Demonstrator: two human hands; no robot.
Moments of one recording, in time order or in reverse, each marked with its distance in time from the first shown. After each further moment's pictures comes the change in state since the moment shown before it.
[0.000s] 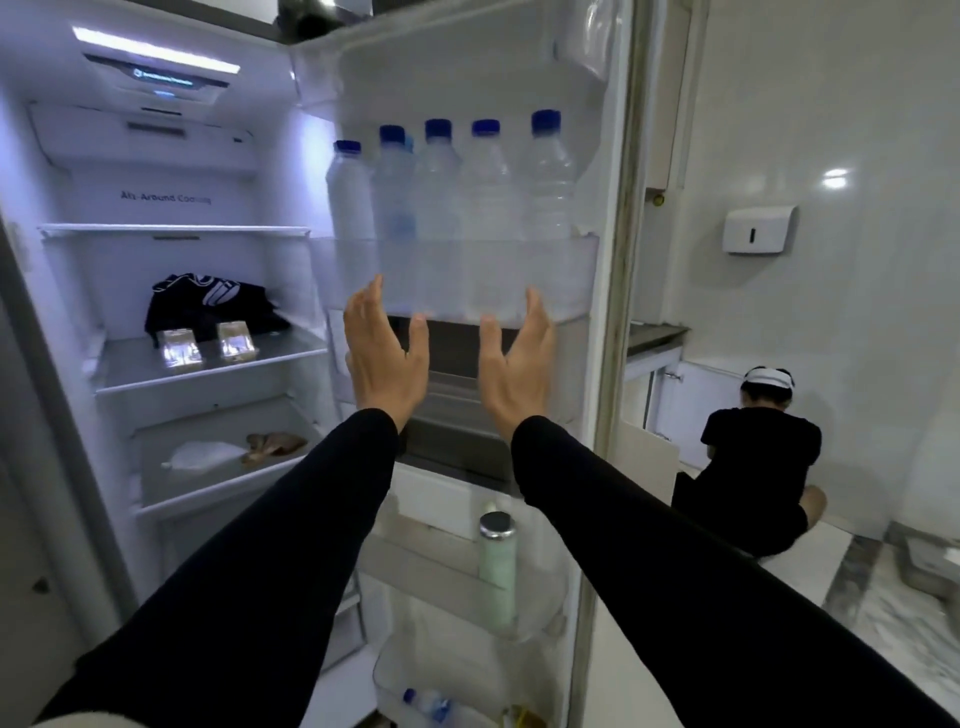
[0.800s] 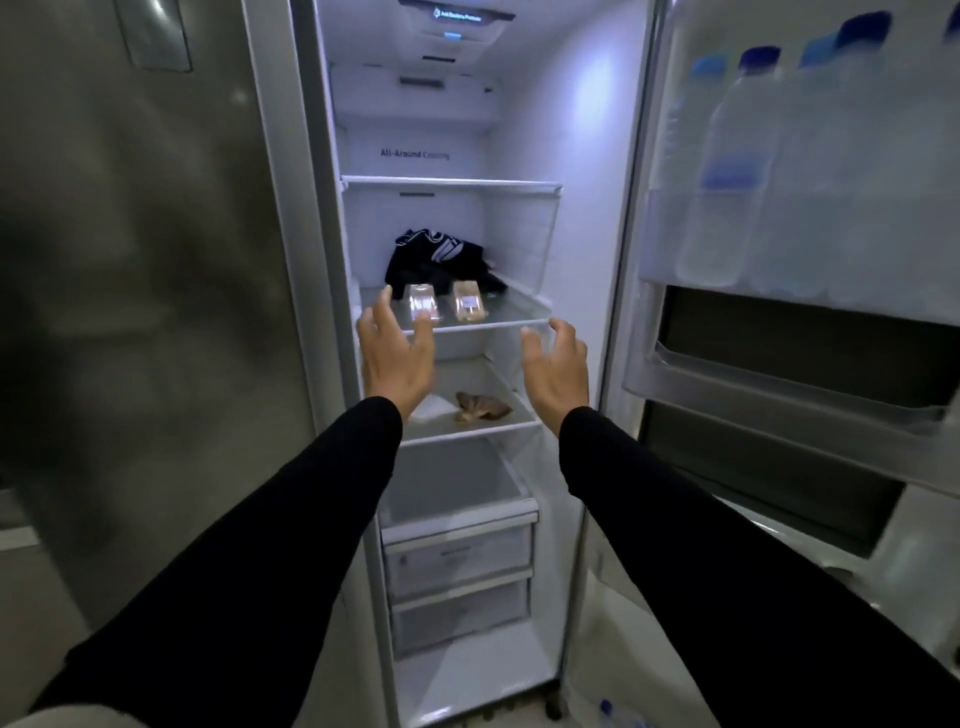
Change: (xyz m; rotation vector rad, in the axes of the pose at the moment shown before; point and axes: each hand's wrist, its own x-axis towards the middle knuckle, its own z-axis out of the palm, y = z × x) left_hand 0.075 -0.237 -0.189 0.176 0.032 -0.392; right_hand -0.049 -0.018 0.293 0.033 -0.506 0.185
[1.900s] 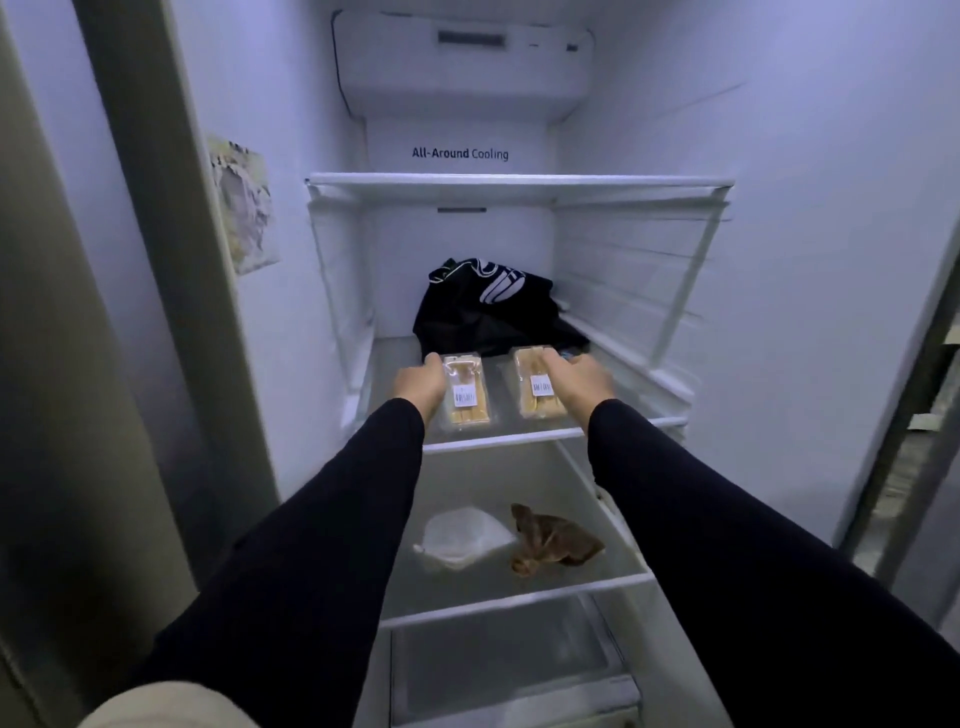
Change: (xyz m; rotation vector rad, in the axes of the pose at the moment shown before) left_hand 0.329 -0.163 0.177 -0.049 -0.240 -0.585; right_hand 0.386 0.093 0.214 -0.014 -0.173 0.303
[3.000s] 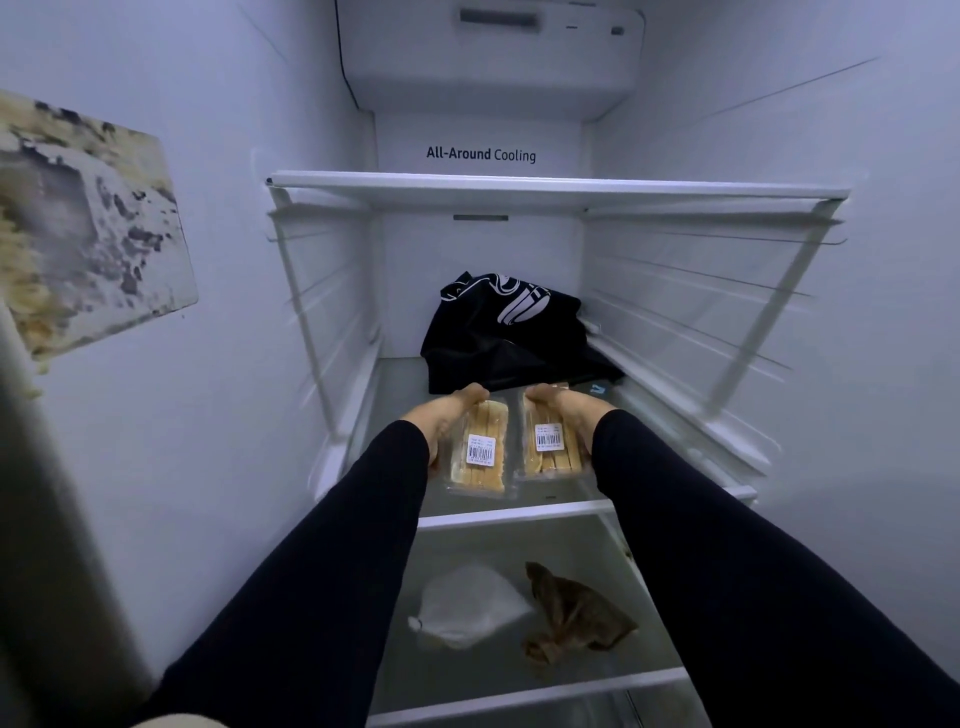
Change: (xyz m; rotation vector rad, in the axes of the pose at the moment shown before) left_hand 0.119 -0.011 0.028 -0.082 -0.231 -0.303; right_hand 0.116 -0.002 0.044 0.110 -0.356 0.241
